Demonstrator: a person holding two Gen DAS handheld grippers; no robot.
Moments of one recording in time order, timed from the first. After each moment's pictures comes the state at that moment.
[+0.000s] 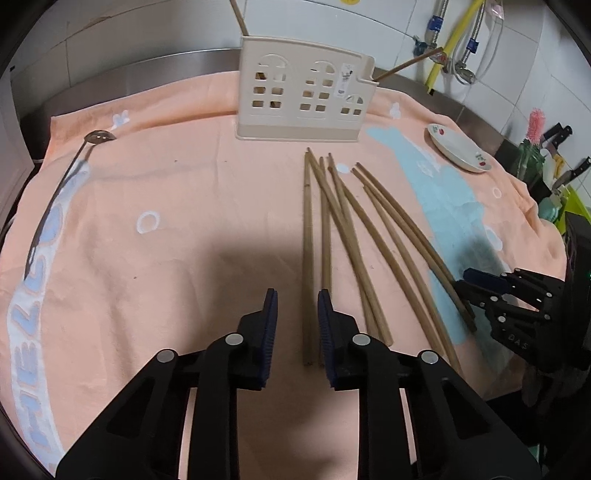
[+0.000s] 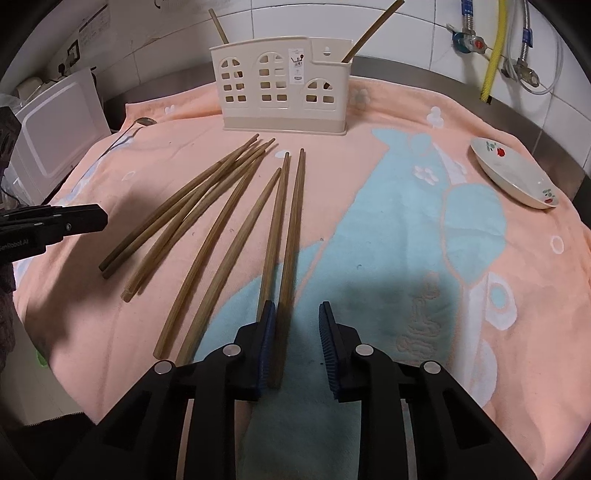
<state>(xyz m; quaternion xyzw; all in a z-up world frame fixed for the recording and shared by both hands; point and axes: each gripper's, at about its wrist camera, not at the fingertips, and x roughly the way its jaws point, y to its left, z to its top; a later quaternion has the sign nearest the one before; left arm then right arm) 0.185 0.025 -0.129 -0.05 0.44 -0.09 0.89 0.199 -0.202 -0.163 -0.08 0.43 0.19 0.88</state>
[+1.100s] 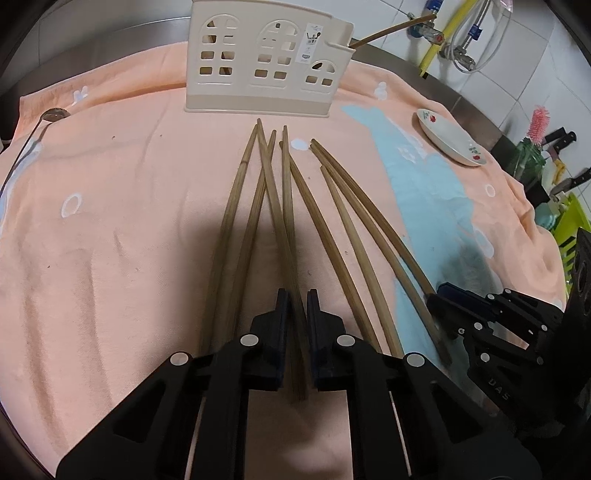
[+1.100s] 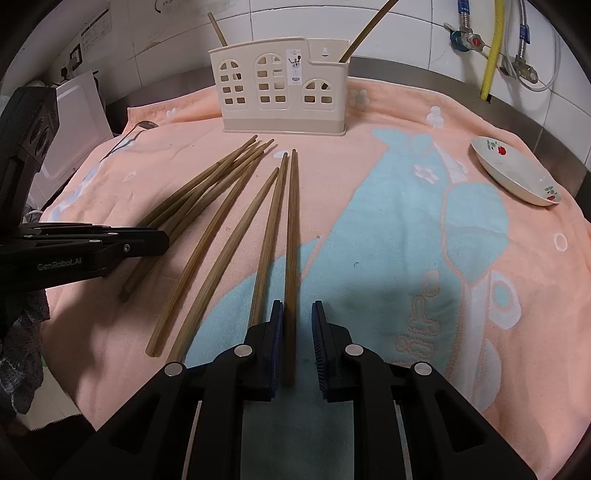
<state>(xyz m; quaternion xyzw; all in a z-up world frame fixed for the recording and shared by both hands) 0.213 -0.032 -0.159 -0.08 0.47 -0.11 0.87 0.199 -0.207 -0.168 -0.07 0.42 0.19 0.89</state>
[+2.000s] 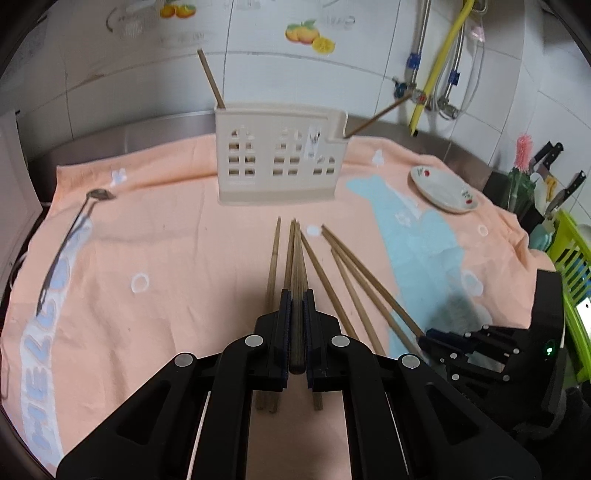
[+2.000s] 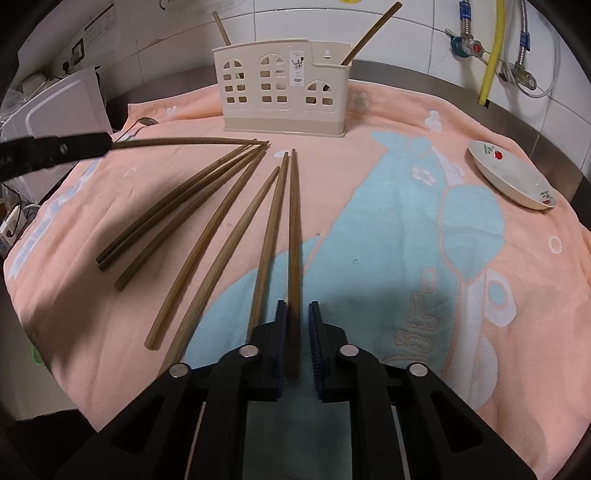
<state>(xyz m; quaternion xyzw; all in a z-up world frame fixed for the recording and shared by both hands) 0.184 -0.009 -0.078 -0.04 0.36 -0.08 0.93 0.194 -0.207 -0.168 -0.08 0.41 0.19 0.89</state>
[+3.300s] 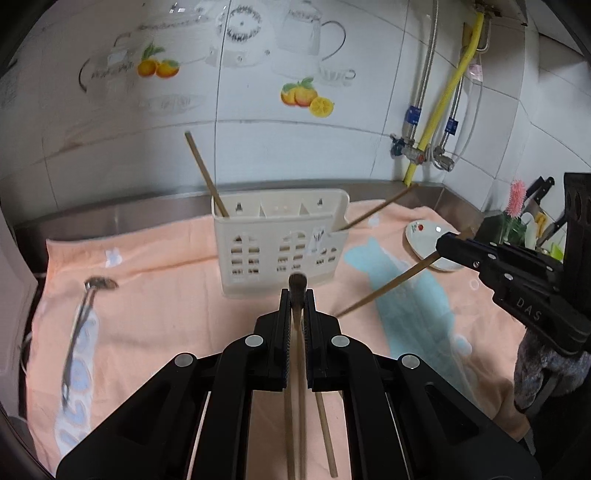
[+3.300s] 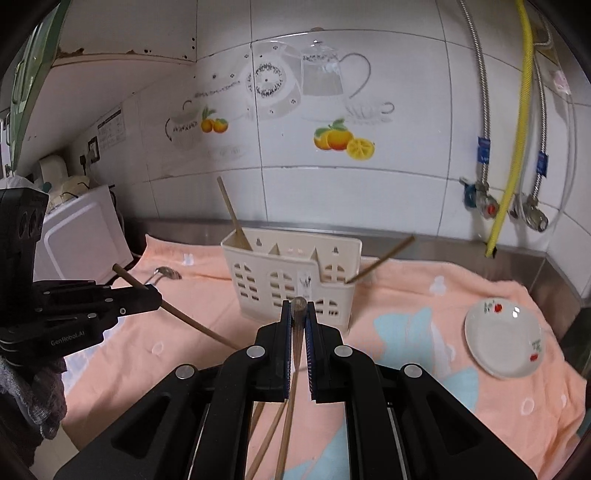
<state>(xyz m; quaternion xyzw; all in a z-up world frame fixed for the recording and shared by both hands) 0.254 0.014 0.008 -0.03 0.32 -0.11 0.94 0.283 -0.184 0.010 -0.04 0.26 0.24 0.94</state>
